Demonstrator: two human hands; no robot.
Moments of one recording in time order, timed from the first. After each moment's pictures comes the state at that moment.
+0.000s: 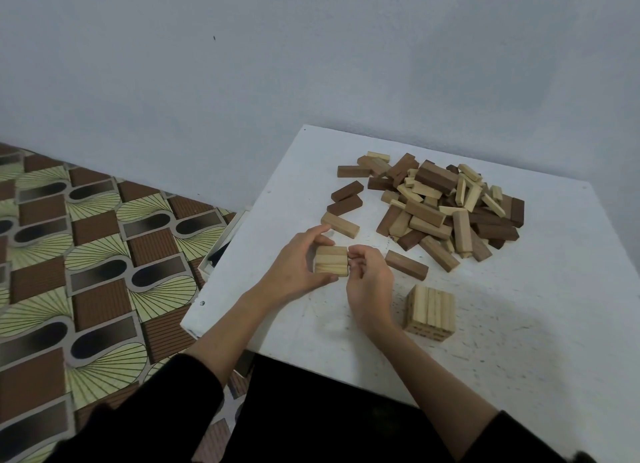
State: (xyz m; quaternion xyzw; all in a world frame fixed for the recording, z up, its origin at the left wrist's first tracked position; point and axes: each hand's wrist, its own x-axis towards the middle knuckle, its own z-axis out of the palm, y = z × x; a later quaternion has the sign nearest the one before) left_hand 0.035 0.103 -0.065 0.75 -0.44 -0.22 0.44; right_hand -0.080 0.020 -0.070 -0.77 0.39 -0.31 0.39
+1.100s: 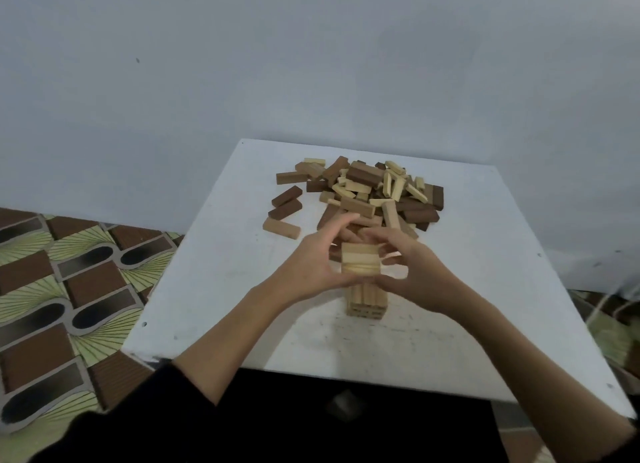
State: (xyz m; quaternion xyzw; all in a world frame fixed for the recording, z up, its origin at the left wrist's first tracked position) left_hand -0.051 0.054 0.005 0.63 -0.58 -0.26 0.44; right_hand -0.213 -0.049 0.025 -0.90 0.23 -0.13 0.34
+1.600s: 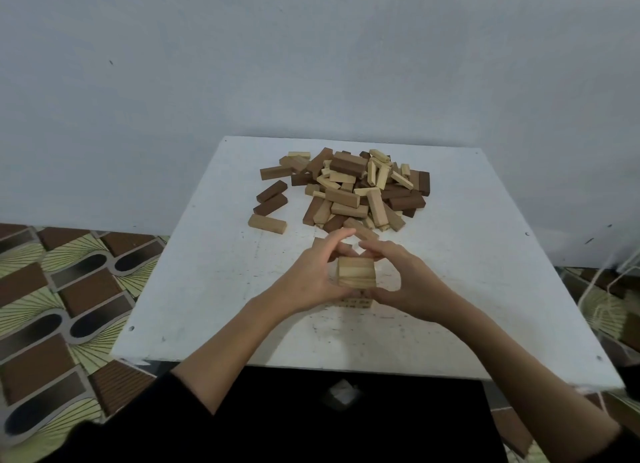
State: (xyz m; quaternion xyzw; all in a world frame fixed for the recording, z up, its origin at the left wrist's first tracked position) left_hand -0.072 0.051 -0.020 0.64 -0.59 -0.31 0.39; right_hand -0.241 -0.046 -0.007 -0.89 0.25 -0.12 0.35
